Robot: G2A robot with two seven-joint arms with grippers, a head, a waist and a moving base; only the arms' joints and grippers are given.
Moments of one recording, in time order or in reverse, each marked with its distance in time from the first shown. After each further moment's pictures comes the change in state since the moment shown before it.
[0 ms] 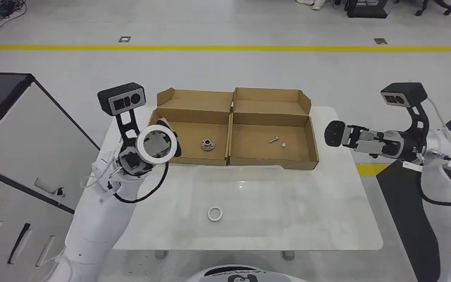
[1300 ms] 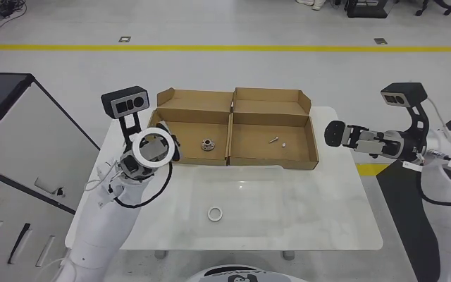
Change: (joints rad) left arm 0.030 -0.034 0.016 -0.032 -0.076 0.020 0.007; right arm 0.000 0.000 0.000 0.000 0.000 0.000 0.000
